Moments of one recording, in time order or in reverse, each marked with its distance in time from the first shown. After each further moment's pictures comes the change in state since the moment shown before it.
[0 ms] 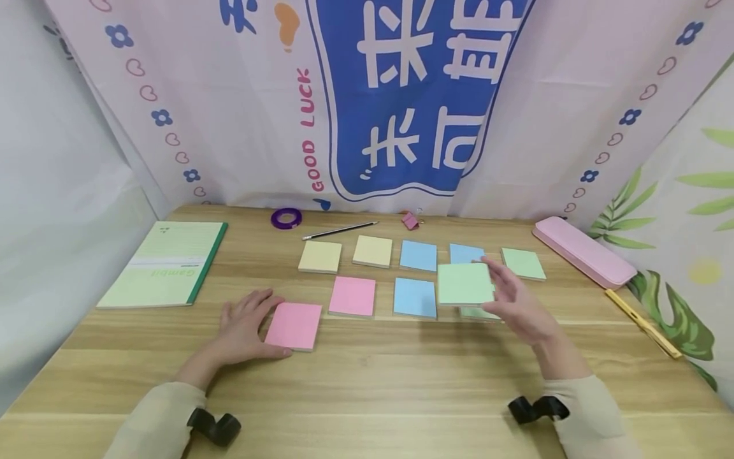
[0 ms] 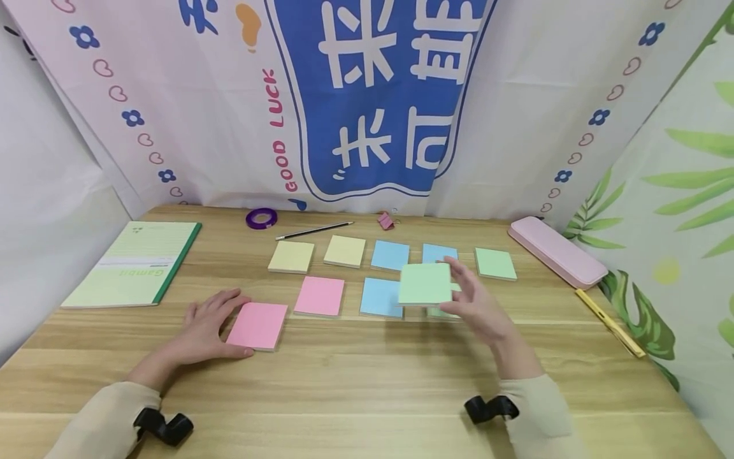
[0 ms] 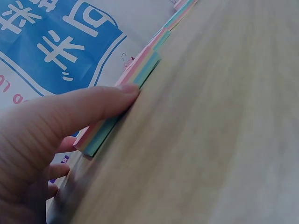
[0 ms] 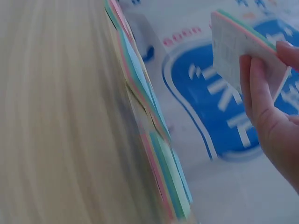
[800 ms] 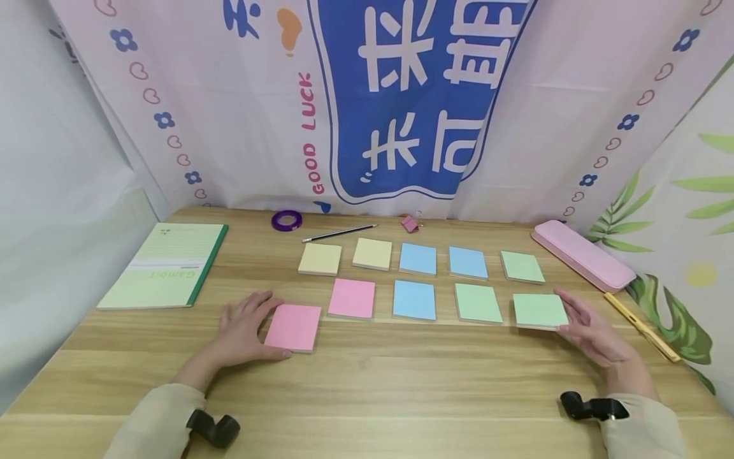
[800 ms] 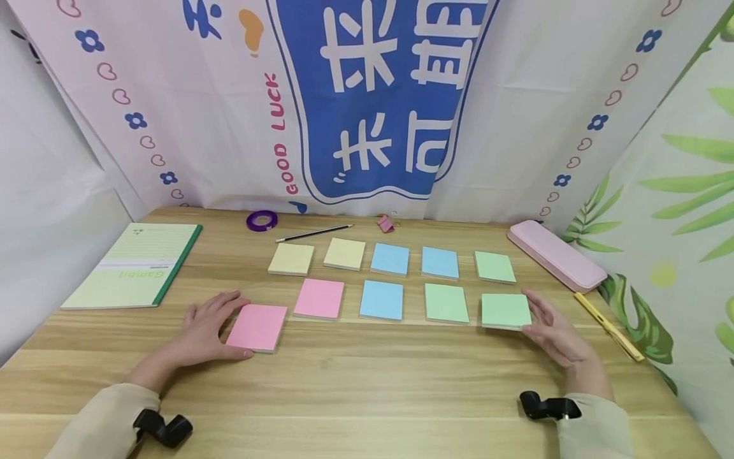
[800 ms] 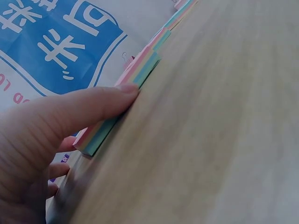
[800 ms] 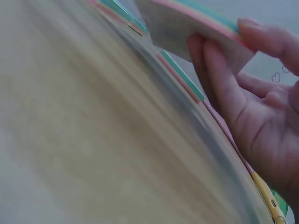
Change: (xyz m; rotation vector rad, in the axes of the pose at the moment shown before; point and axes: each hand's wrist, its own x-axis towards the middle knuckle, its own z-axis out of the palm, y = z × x) left_hand -0.002 0.000 0.000 0.004 0.023 0.020; right_hand -0.091 0.016 -0.128 0.053 0.065 0.110
